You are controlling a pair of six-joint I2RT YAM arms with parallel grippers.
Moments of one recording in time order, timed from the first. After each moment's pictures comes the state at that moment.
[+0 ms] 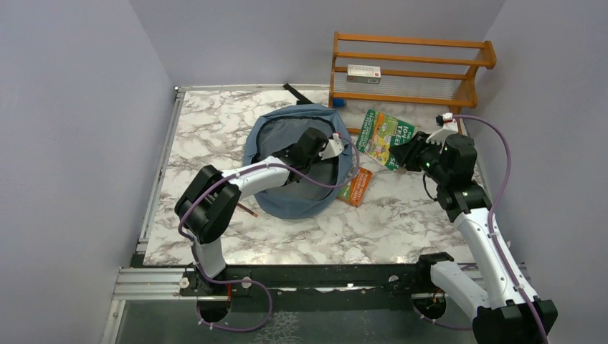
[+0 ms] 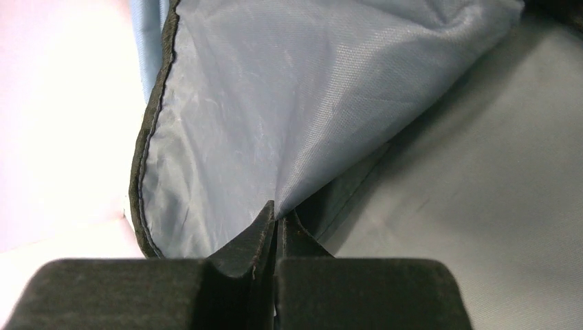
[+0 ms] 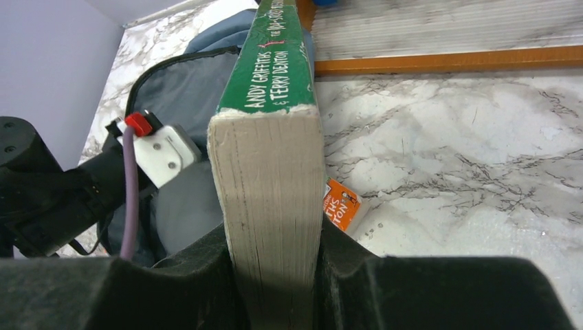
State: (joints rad) left arm -0.74 1.79 1.16 -0.07 -0.40 0.69; right arm 0.12 0.87 0.80 -0.23 -0.24 0.41
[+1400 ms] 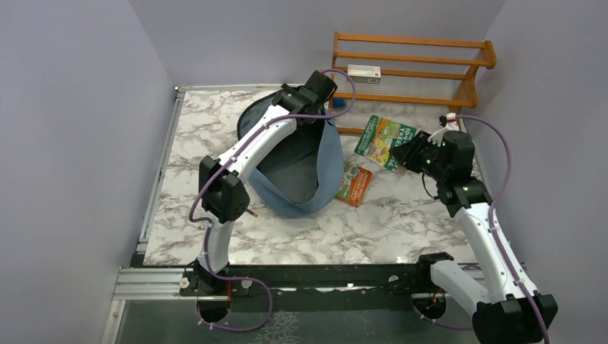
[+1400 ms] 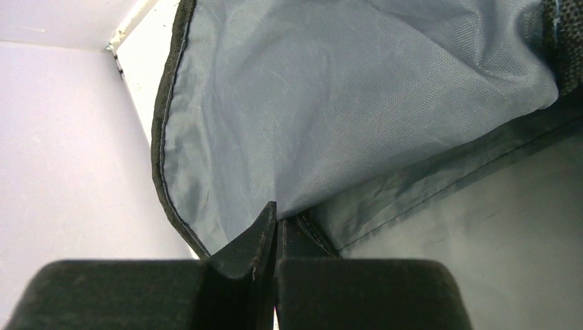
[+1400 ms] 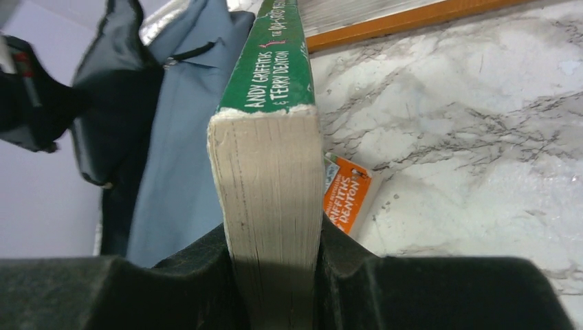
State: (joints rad) left arm -0.66 2.02 2.11 -1.06 -0.60 0.12; right arm 0.12 0.91 0.83 -0.32 -0.21 0.54
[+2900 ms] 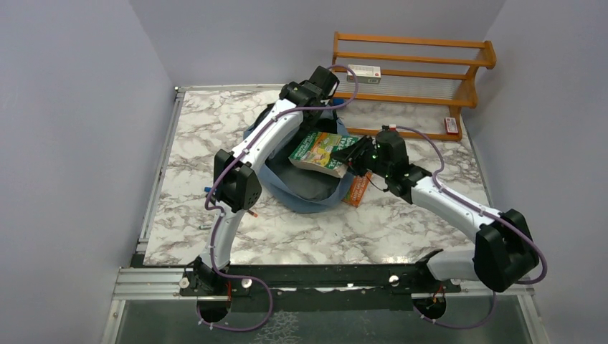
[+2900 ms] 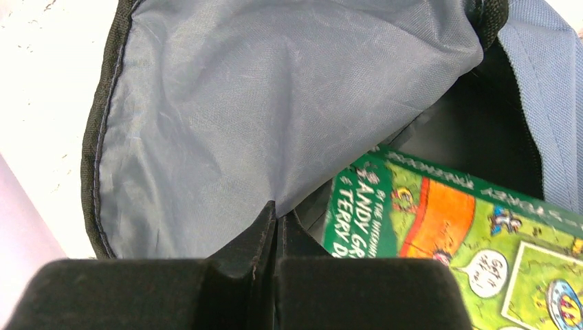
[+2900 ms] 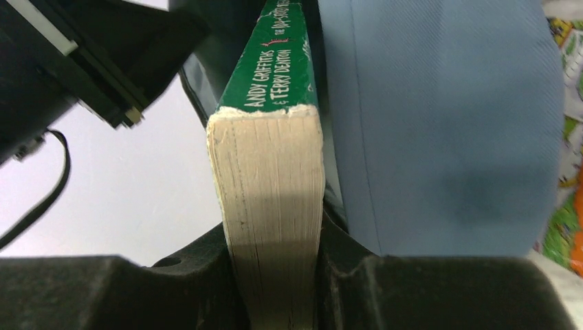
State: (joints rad) left arm -0.63 2.23 2.35 -1.12 -0.33 0.00; right arm 0.52 1.29 0.81 0.03 -0.16 1.22
